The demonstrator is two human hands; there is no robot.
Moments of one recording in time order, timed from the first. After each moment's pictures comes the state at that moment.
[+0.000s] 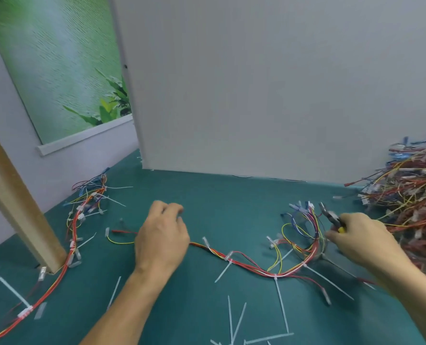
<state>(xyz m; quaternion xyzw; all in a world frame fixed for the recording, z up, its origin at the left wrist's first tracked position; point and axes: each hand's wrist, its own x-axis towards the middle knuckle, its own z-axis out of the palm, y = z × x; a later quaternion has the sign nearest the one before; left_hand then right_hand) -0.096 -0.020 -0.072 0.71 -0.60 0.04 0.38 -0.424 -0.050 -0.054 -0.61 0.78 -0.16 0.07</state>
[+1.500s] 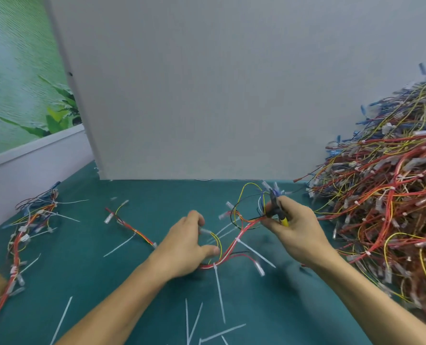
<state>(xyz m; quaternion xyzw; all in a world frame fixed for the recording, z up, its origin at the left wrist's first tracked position) -0.179 -0.029 -0.054 0.59 -0.75 -0.21 0.21 -0.413 -0.029 -0.054 -0.69 0.54 -0.47 0.16</state>
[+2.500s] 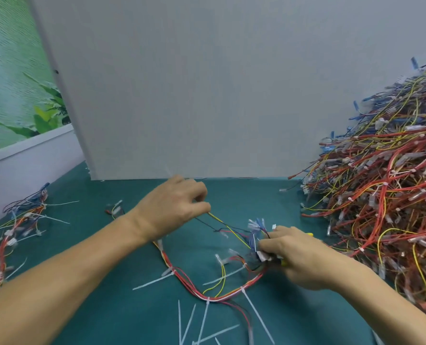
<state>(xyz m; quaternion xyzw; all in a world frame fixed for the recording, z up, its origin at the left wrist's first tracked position) -0.157 -0.075 -0.007 0.23 -0.91 0.31 0.19 -0.434 -0.007 -0.050 -0.88 0.48 -0.01 0.03</state>
